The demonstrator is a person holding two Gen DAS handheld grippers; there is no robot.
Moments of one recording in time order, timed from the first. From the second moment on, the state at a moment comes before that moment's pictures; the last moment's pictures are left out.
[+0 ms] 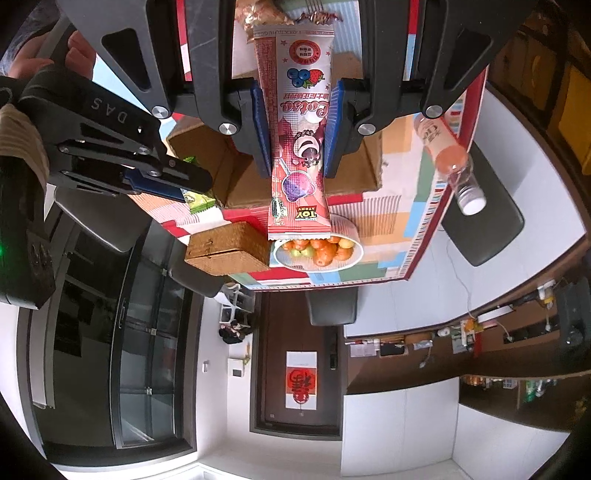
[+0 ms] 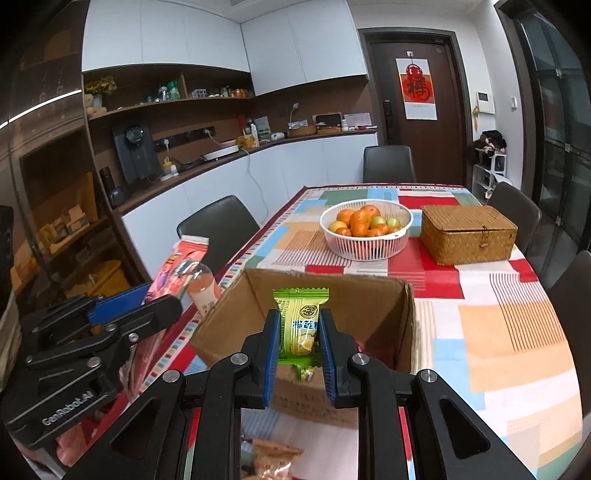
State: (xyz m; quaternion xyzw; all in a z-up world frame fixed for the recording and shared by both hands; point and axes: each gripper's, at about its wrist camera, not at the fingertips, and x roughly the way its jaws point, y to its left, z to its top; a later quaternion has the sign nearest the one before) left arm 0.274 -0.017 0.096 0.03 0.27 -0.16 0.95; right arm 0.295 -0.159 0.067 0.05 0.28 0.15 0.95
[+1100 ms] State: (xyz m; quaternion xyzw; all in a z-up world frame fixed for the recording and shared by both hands) left arm 0.314 -0.014 0.077 0.05 0.32 -0.12 0.94; right arm 0.323 -0.153 0.055 0.01 0.33 0.12 0.94
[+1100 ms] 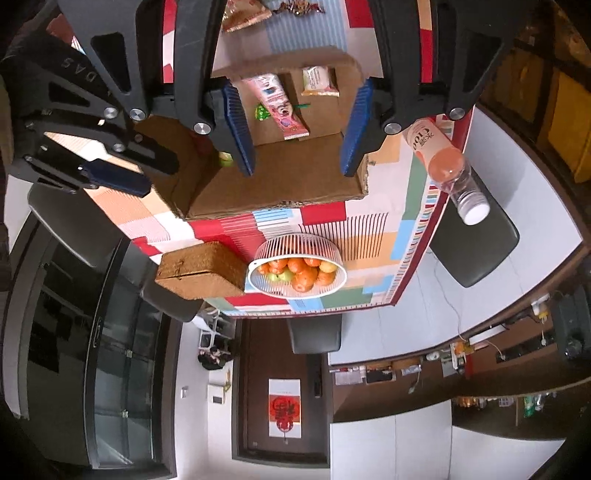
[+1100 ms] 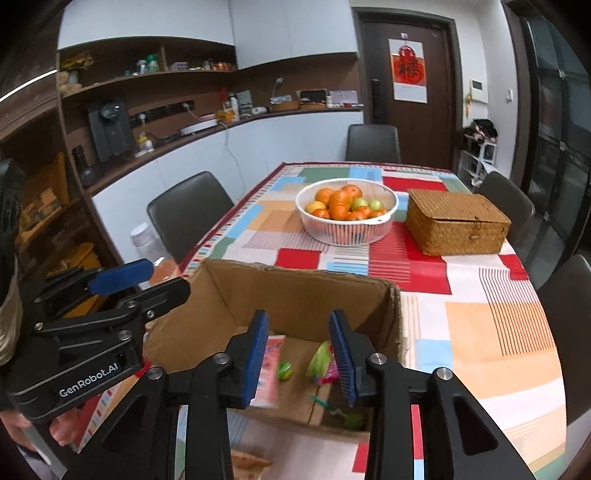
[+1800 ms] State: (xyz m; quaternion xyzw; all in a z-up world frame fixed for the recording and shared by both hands) left arm 0.221 0.031 0.038 0.06 0.33 -0.09 0.94; right arm 0.250 -0.111 0.012 -0.01 0.36 0.18 0.92
